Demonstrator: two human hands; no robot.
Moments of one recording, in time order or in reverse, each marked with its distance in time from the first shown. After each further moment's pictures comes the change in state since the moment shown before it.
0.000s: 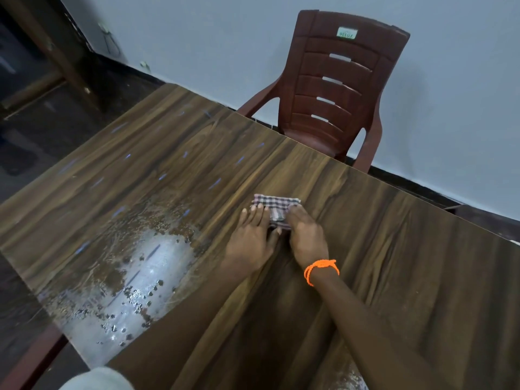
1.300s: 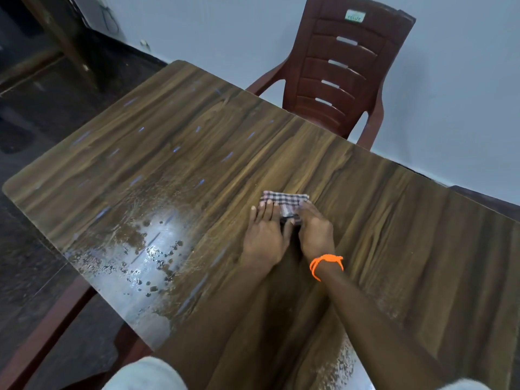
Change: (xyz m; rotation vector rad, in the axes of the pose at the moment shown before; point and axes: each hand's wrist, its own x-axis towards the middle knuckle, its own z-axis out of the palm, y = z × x) left_hand -0.070 0.025 0.016 -0.065 0.049 -0.122; right_hand -0.070 -0.028 0.002 0.096 0.089 0.134
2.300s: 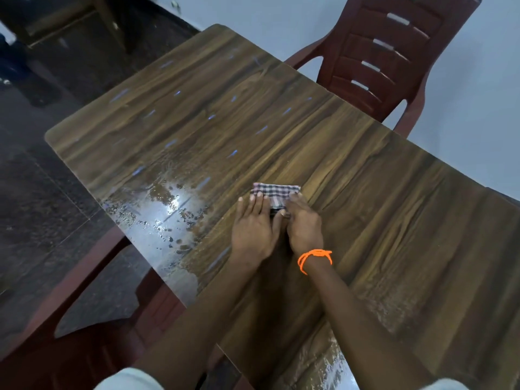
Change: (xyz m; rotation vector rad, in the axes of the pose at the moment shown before) left_hand -0.072 -0.062 -0.033 0.056 0.011 -0.160; right_hand -0.041 -0.072 0.044 0.004 -0.154 -0.088
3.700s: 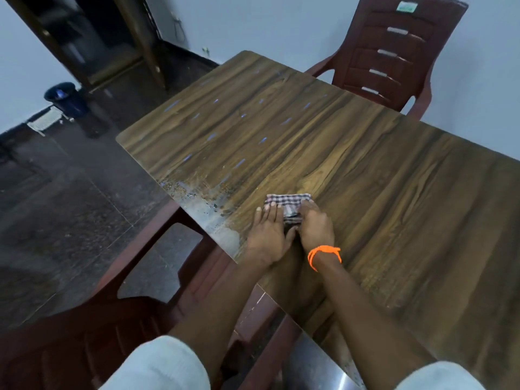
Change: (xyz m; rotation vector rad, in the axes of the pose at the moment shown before) left_hand -0.121 -0.038 -0.002 0.149 -0.201 0.089; right_hand -0.117 -0.051 0.012 -0.075 -0.019 0.072
